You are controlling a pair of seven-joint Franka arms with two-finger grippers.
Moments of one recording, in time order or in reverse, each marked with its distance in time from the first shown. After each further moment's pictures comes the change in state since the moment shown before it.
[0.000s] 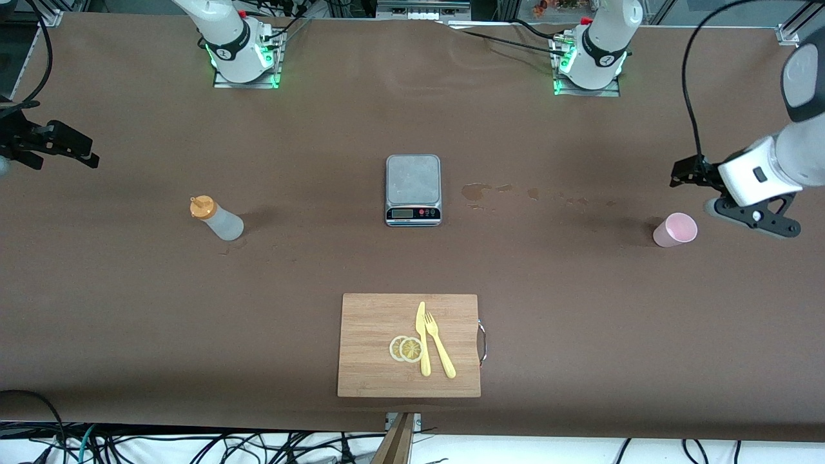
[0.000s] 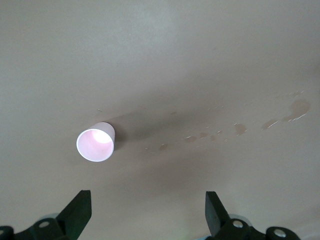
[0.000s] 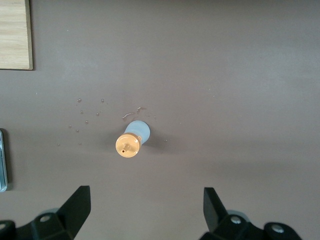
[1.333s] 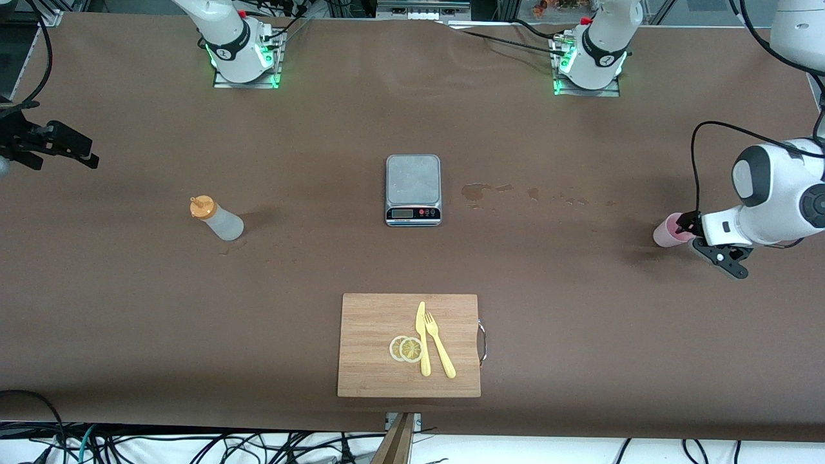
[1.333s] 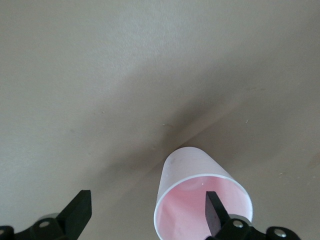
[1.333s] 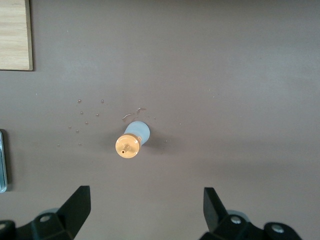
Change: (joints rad) left arm 0.234 0.264 0.003 -0.338 0.169 0.708 0.409; right arm 0.000 0.000 0.000 0.000 0.000 0.003 0.000
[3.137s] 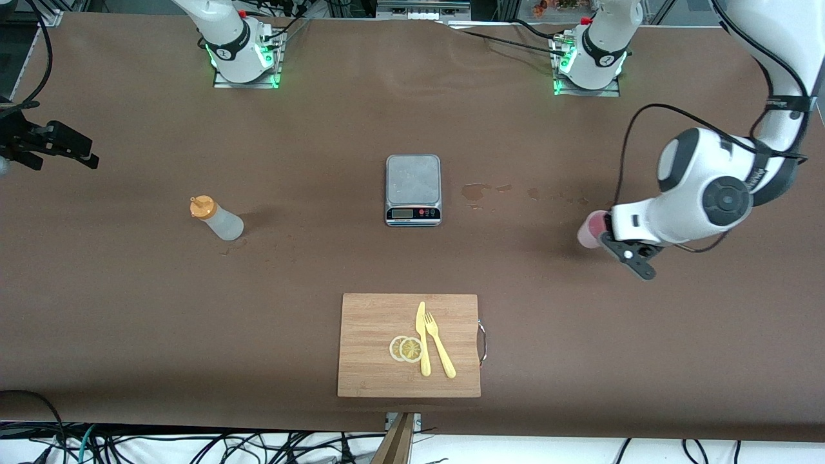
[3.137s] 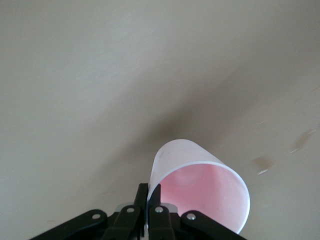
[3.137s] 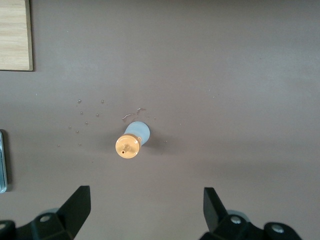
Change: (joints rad) left arm 0.008 -0.049 -0.475 0.104 0.003 -0.269 -0.403; right arm 0.000 0.000 0.000 0.000 0.000 0.001 0.000
